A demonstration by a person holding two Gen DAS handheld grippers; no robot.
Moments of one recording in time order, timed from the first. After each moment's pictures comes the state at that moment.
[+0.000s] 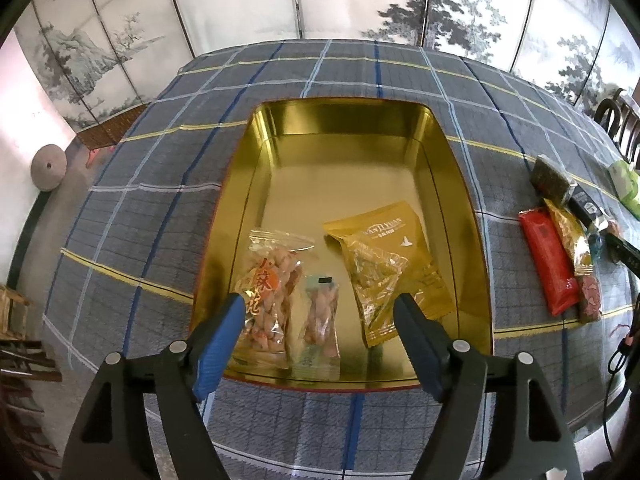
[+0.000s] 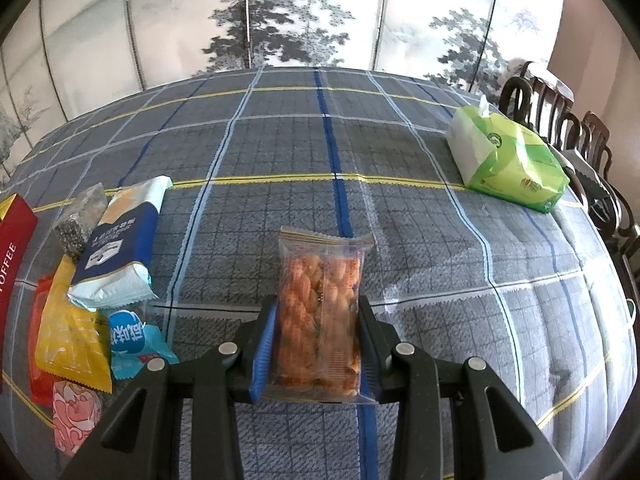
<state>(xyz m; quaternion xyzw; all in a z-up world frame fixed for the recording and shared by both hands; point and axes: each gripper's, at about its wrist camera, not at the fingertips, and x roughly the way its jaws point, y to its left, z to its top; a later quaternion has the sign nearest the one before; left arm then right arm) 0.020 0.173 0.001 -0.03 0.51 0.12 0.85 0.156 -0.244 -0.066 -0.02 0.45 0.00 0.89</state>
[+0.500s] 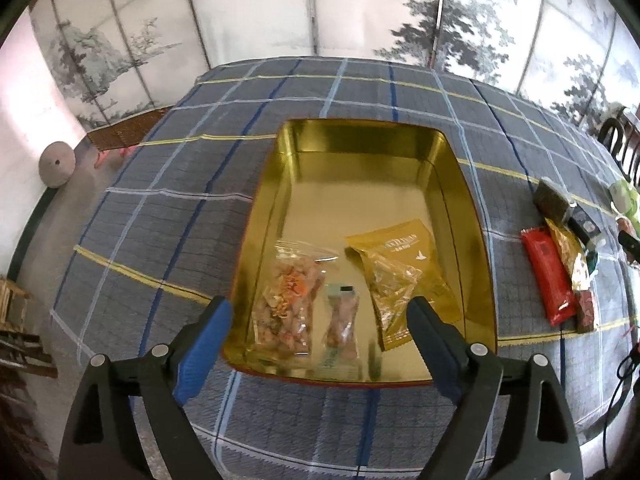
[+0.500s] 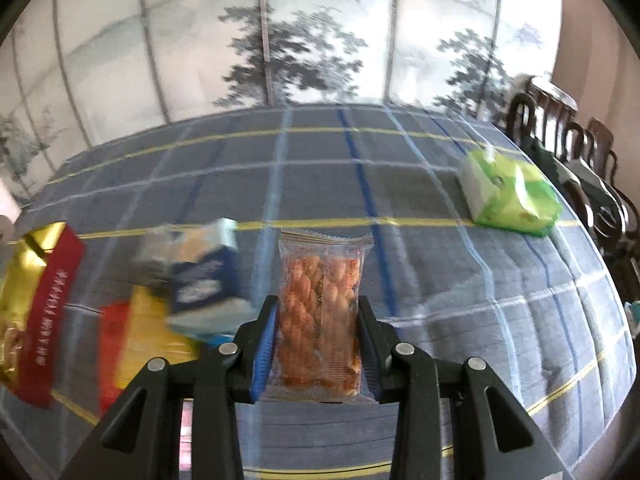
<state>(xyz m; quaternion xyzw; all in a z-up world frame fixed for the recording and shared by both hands) 0.006 0.188 0.016 -0.05 0.48 0.14 0.86 0.133 -0.205 -0.011 -0.01 0.42 0.04 0.91</state>
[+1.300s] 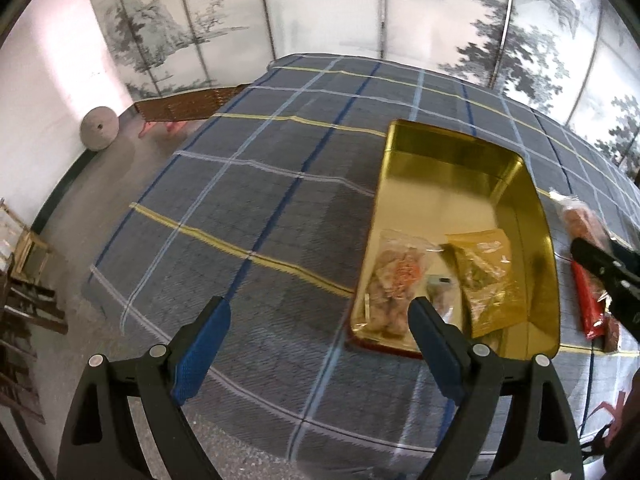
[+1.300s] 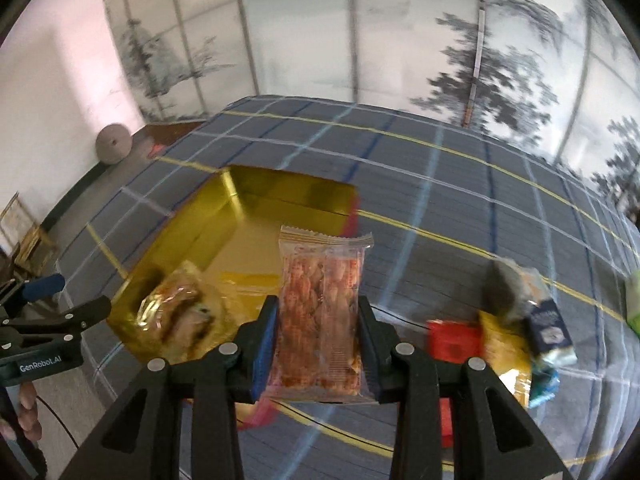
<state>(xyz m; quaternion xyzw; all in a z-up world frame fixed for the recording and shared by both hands) -0.037 0.246 0.019 -0.08 0.47 0.23 0.85 0.071 0.042 0.009 -0.10 0.41 0.28 0.86</state>
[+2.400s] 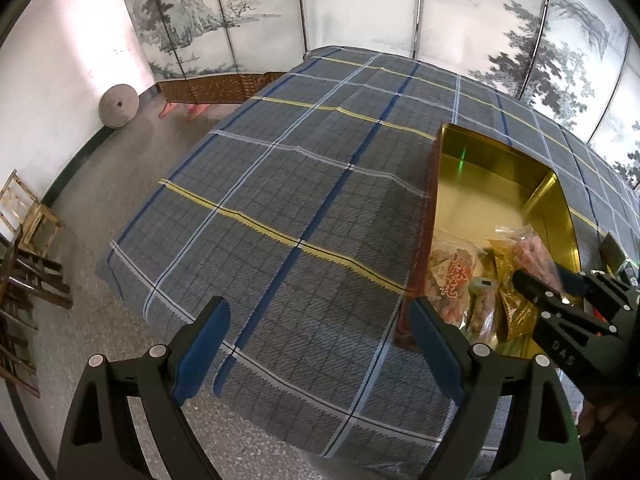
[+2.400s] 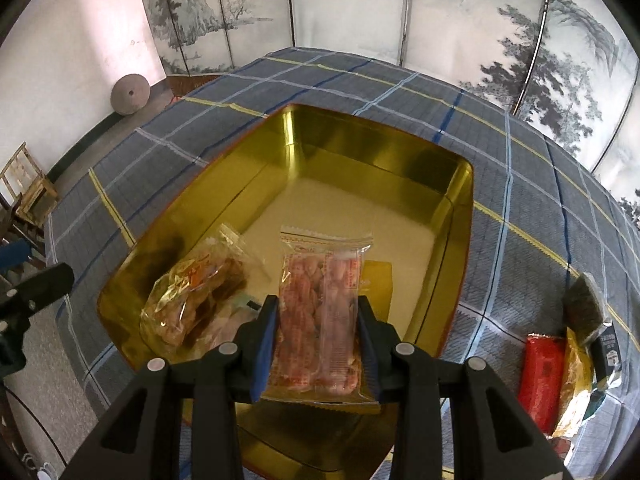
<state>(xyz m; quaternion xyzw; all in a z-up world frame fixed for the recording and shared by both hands) -0.057 0.278 0.018 -0.11 0.47 0.26 0.83 0.061 0.122 -0.039 -0.16 0.45 0.31 0.83</state>
